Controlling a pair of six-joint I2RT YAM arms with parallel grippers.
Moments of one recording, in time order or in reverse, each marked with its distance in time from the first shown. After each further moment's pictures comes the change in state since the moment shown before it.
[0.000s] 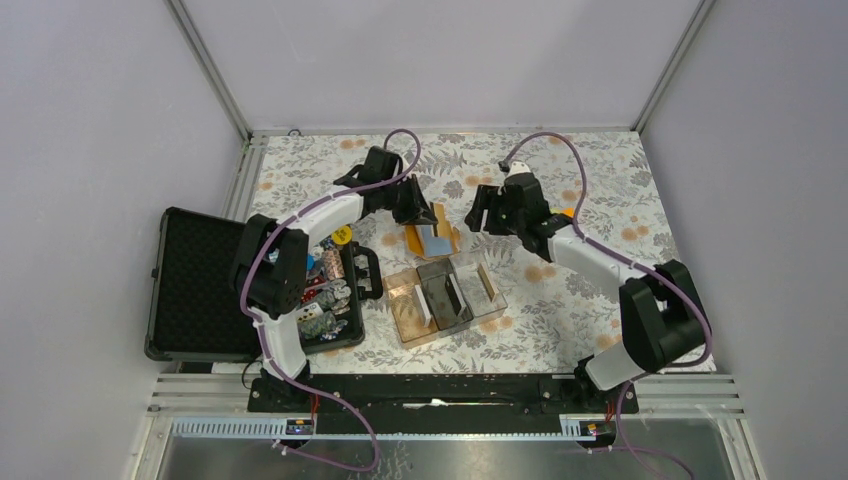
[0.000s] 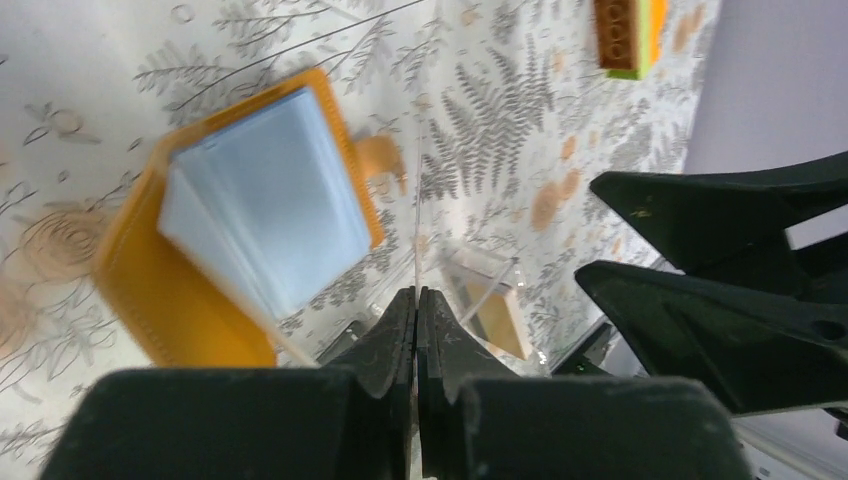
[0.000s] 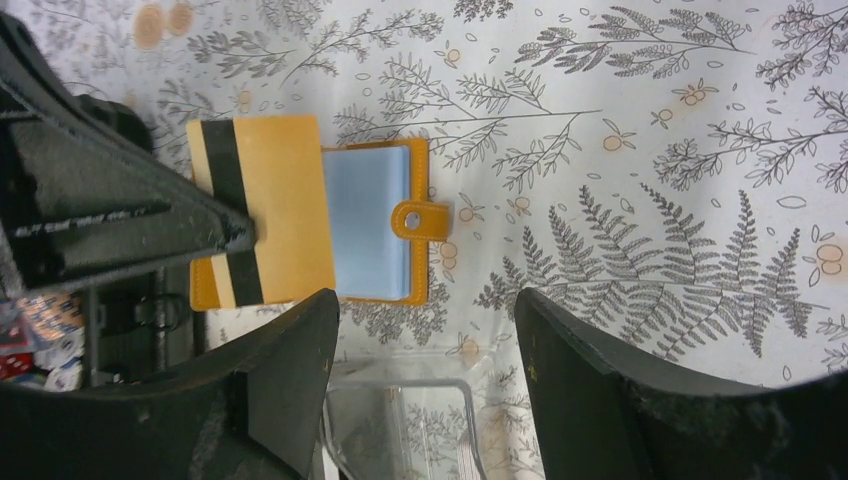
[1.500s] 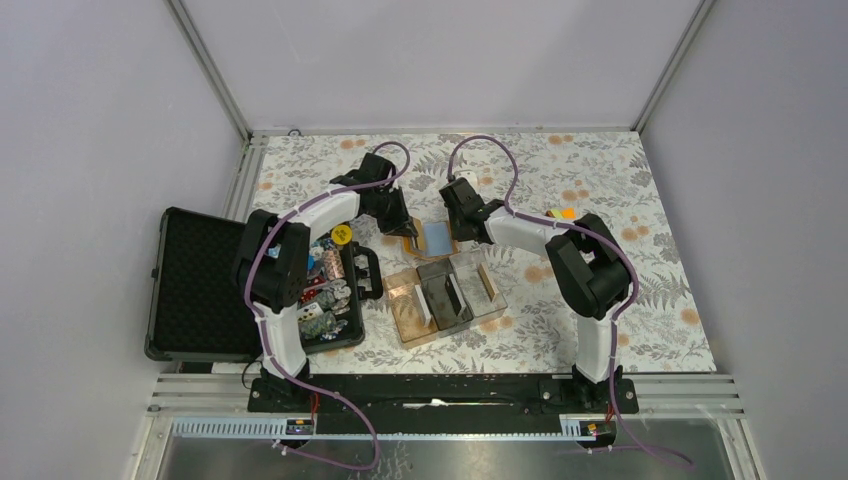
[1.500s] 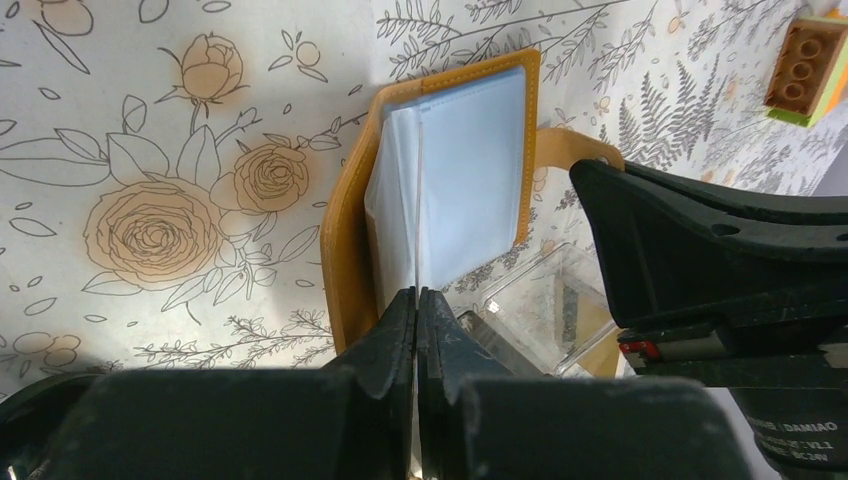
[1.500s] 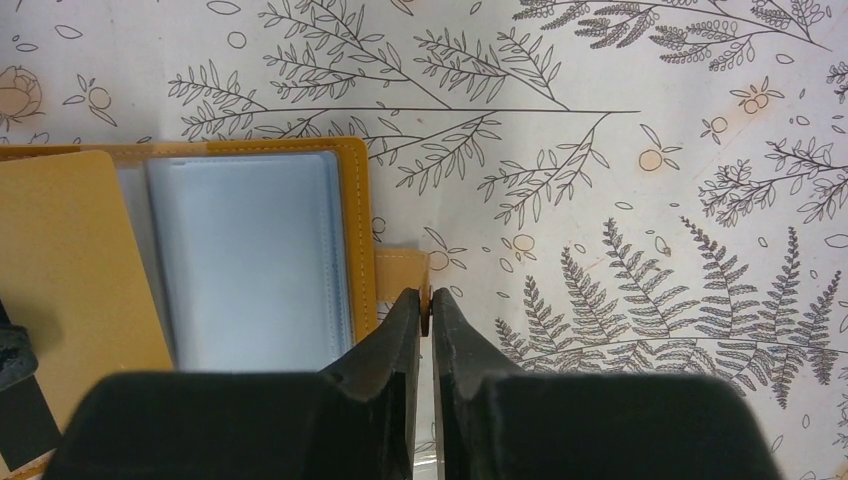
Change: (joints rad) left arm 0.041 0.044 -0.001 -0.205 -0.154 0.037; right arm 0.193 0.458 0.363 -0.241 0.363 -0.103
